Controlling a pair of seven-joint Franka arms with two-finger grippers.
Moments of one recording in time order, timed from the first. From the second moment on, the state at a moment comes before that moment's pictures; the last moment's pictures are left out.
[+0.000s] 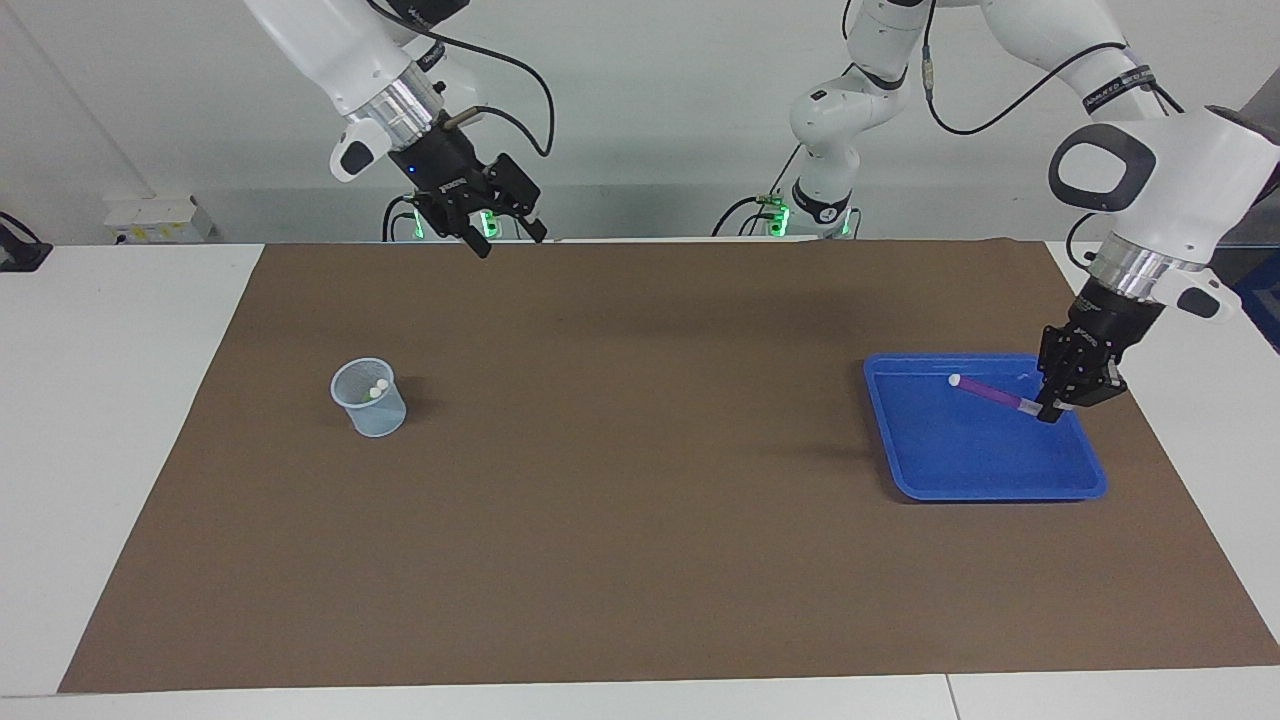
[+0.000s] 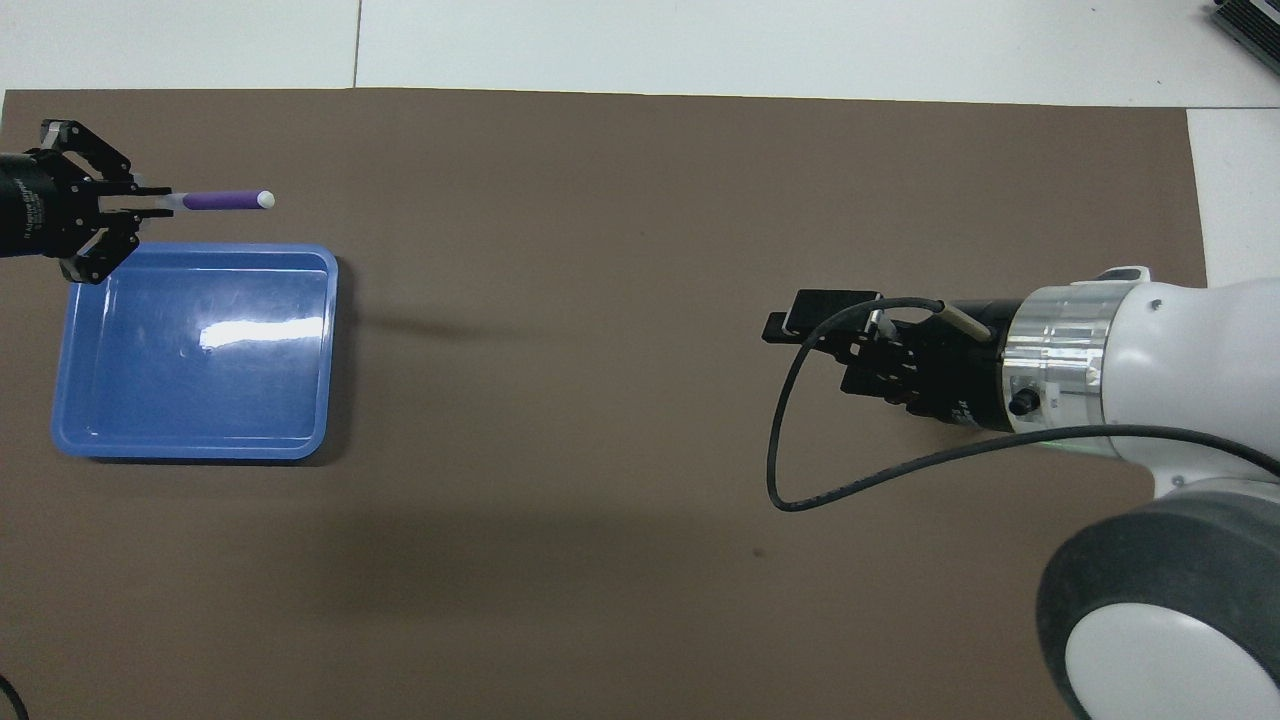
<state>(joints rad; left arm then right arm) 0.35 0.08 -0.35 -1.82 -0.27 2.27 -1.27 0.34 -0.16 -0.02 -1.92 0.57 2.10 0.53</state>
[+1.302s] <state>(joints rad) 0.07 -0.10 -0.35 -2.06 -0.18 2.47 -1.78 0.56 0.01 0.00 -1.88 0.66 2.49 0.65</state>
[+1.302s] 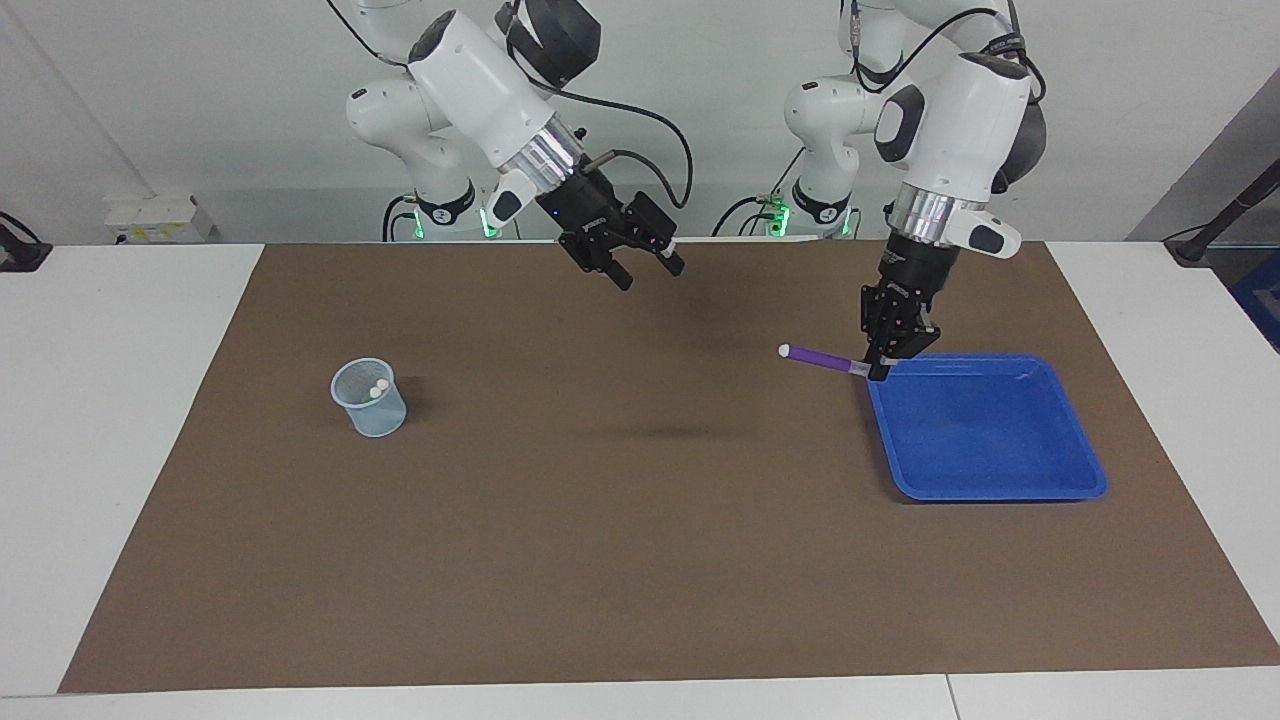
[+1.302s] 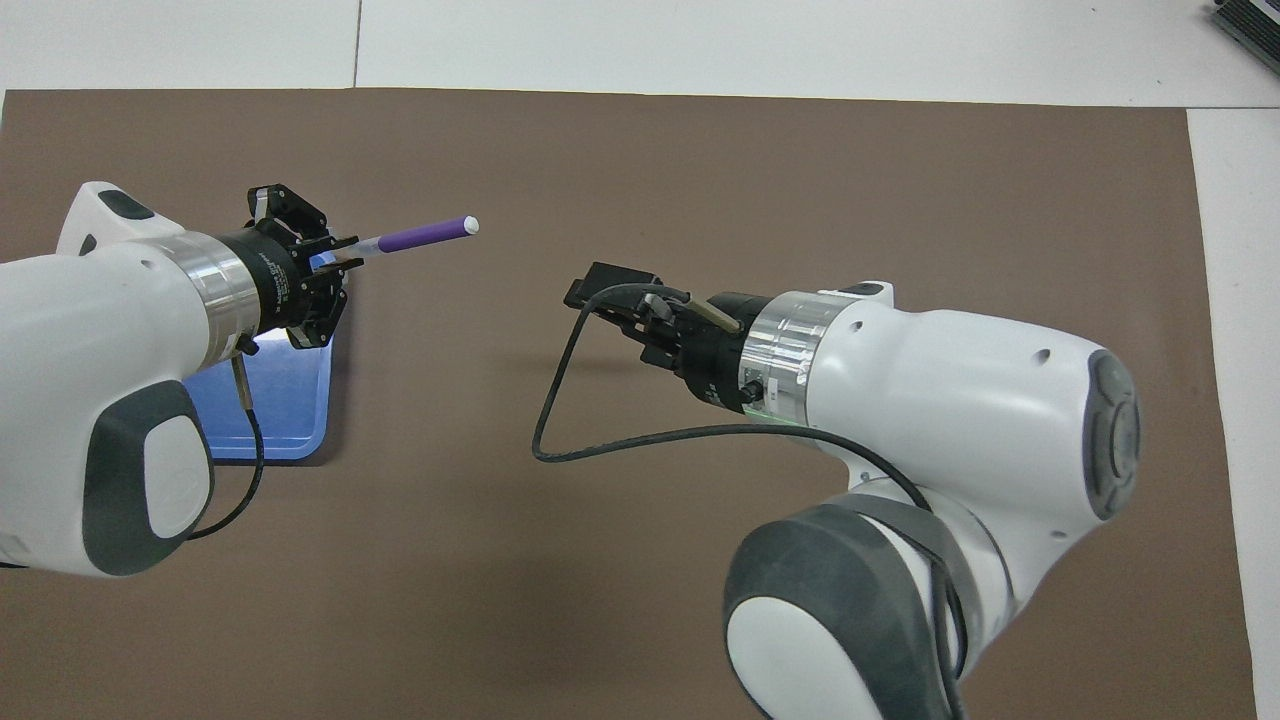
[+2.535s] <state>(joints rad) 0.00 -0.16 -0.35 -2.16 -0.18 2.48 -1.87 0.62 0.25 0.00 -1.69 0.66 2.62 0.63</state>
